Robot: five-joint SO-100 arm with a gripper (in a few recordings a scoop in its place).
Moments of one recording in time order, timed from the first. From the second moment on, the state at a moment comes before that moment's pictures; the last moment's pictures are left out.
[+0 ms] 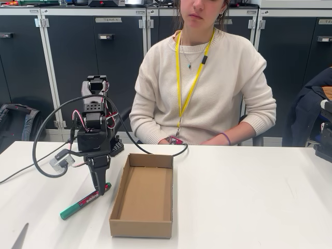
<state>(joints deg) -7.9 98.7 115.9 57.0 -30.2</state>
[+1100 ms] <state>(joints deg) -6.9 101.4 131.1 45.8 -29.3</state>
